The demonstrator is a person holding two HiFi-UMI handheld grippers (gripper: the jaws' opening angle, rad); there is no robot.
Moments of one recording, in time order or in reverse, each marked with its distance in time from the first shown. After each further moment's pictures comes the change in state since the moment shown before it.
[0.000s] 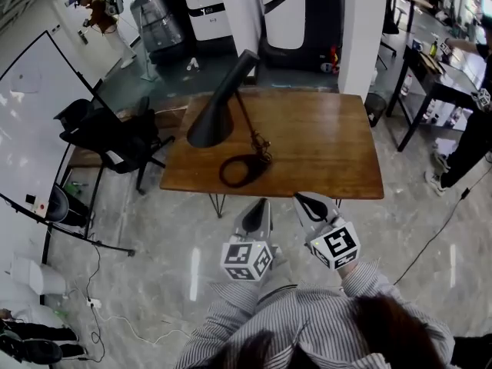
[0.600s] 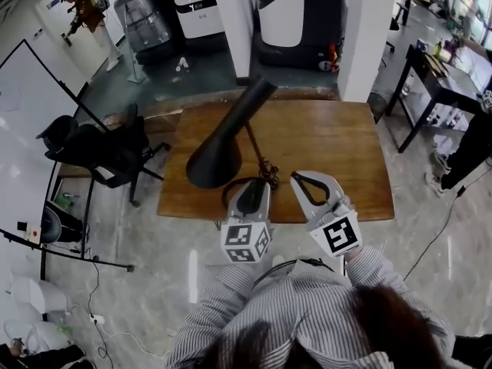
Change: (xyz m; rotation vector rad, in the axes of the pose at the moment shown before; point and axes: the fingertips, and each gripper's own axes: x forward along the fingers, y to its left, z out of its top) left arm 0.136 0.109 0.035 0.082 0.031 -0.004; right arm 0.135 -0.068 0.064 -0.285 -0.071 -0.036
